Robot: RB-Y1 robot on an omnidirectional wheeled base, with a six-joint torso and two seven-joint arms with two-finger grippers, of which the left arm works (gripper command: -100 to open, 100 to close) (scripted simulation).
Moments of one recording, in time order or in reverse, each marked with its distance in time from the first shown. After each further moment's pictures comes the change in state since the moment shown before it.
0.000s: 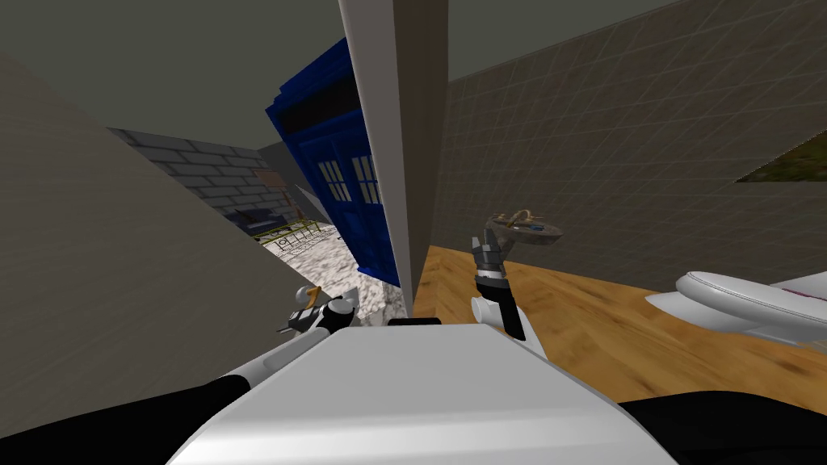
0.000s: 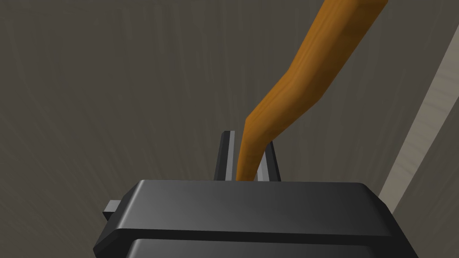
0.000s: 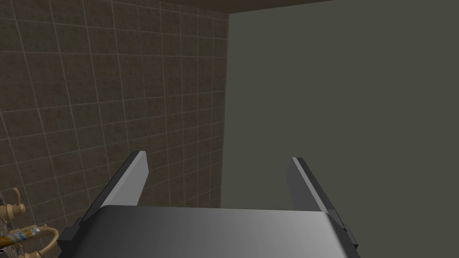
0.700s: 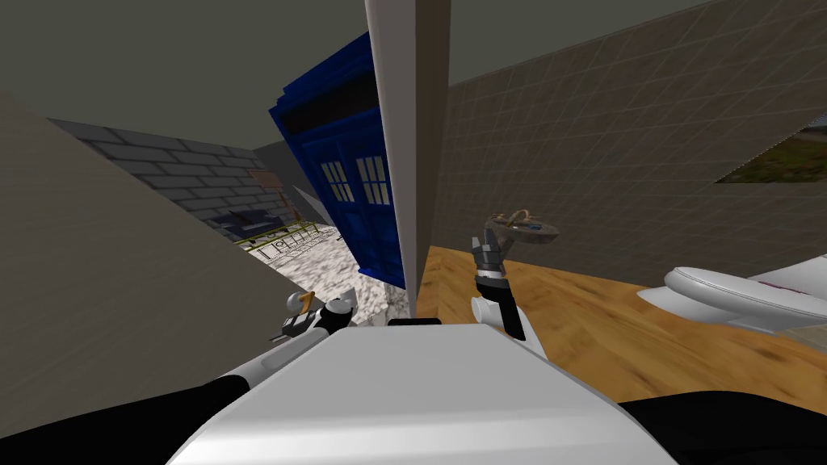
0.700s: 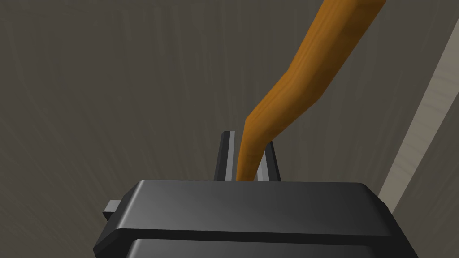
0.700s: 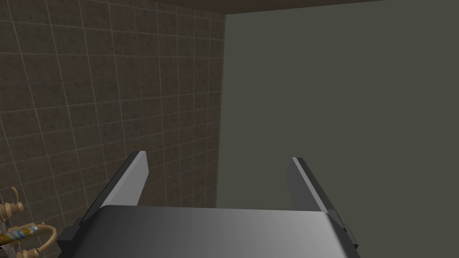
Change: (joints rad) arm 0.004 0.014 0.038 -0.003 0.026 -0.028 -0.011
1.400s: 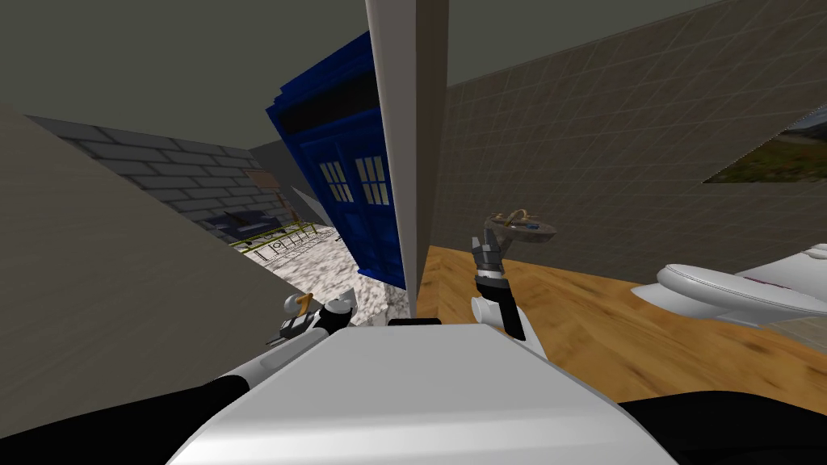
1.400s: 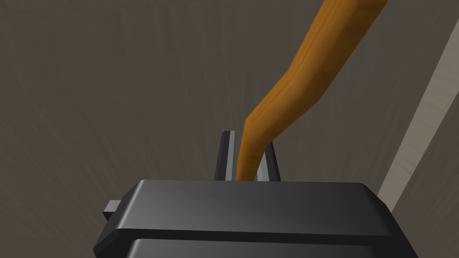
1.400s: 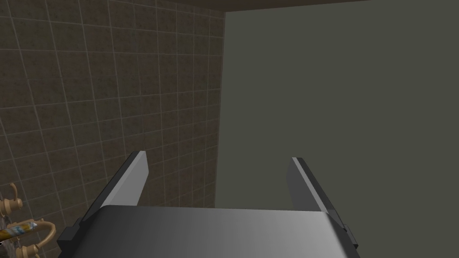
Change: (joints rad) arm 0.002 0.003 0.014 -0.003 0.010 -0.009 -0.004
